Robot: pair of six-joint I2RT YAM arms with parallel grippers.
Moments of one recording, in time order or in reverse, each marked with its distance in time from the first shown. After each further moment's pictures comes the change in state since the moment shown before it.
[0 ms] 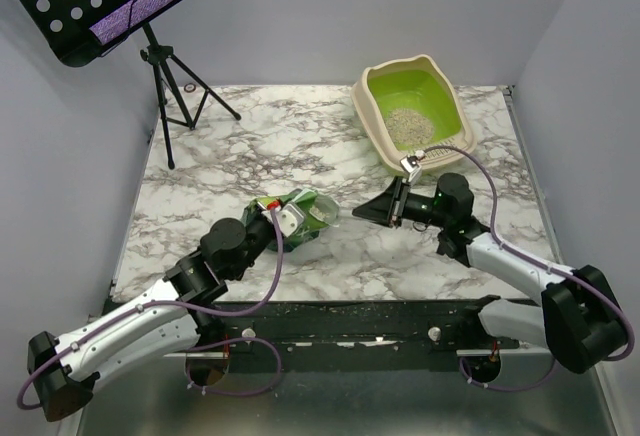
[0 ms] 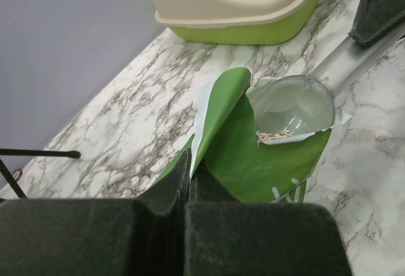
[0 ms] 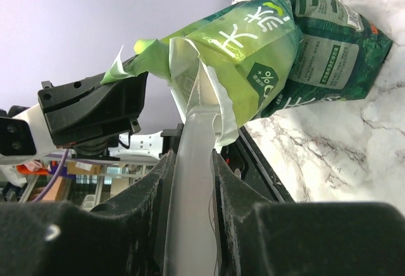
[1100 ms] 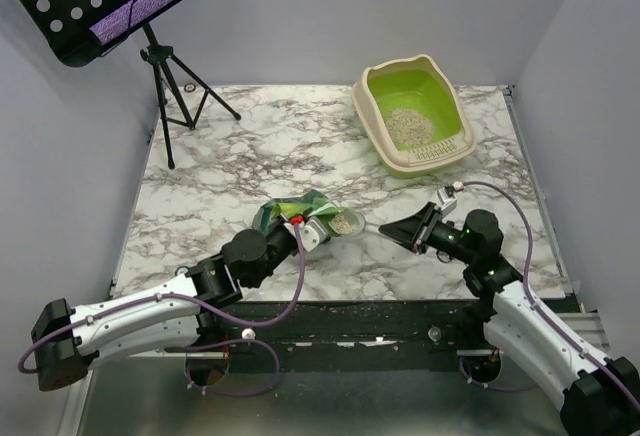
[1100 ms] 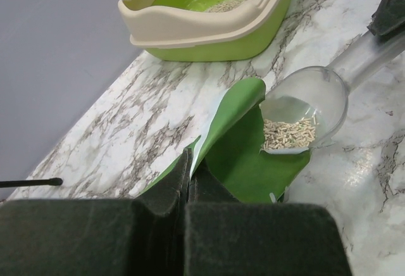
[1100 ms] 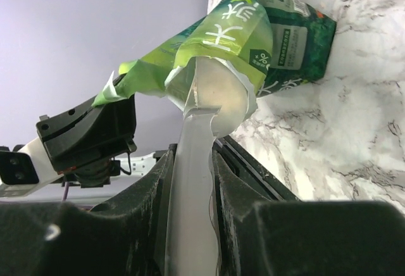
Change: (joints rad) left arm -0.184 0.115 -0.052 0.204 -0.121 0.035; right arm -0.088 -0.518 -0.245 -0.312 0.181 0.077
